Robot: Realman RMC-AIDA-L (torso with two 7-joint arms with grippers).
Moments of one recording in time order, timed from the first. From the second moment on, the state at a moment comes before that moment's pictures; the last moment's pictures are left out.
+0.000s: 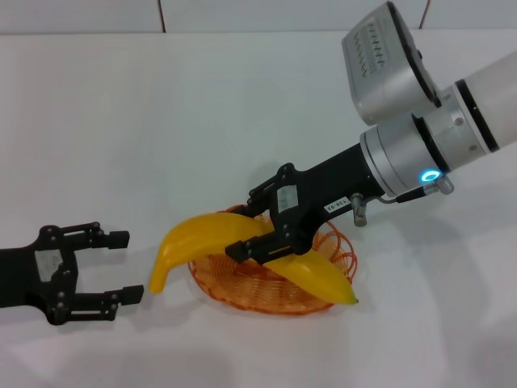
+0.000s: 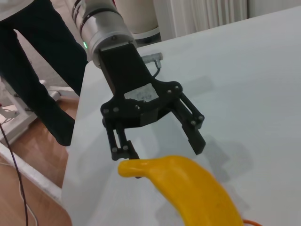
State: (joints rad) left arm -0.39 -2.04 0.59 0.74 2.18 1.80 -1.10; right arm 0.66 2.03 -1.51 -0.95 -1.85 -1.41 1.85
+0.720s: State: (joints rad) left arm -0.39 -2.03 0.59 0.72 2.19 1.79 -1.10; right arm 0.65 2.02 -1.40 -1.00 -1.86 -1.54 1.82
